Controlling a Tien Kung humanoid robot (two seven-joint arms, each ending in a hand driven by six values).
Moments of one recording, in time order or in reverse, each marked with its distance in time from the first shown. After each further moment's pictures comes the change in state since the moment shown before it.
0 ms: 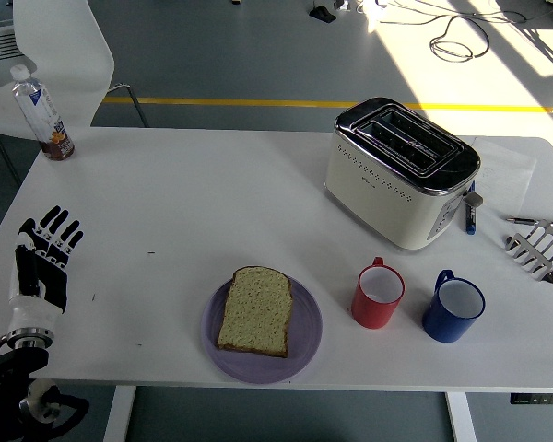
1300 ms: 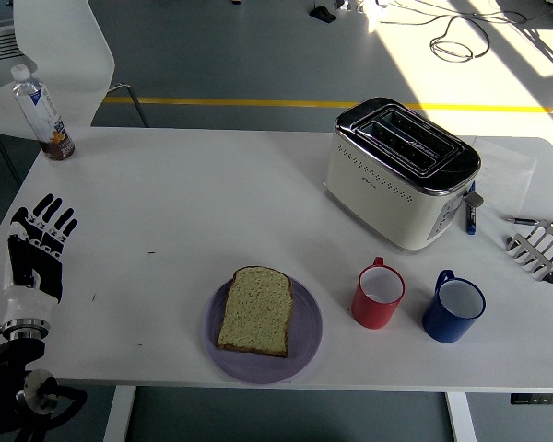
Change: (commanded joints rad) left arm -0.014 0.000 -0.020 -0.033 0.003 0.006 0.006; right arm 0.023 0.037 0.059 -0.054 -0.001 0.026 -0.038
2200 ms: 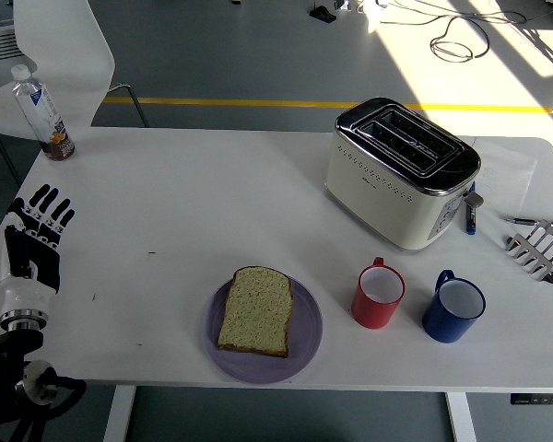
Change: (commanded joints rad) left arm -0.029 0.000 -0.006 0.000 0.007 0.006 0.002; right arm 0.027 0.008 0.035 0.004 -0.005 0.002 0.004
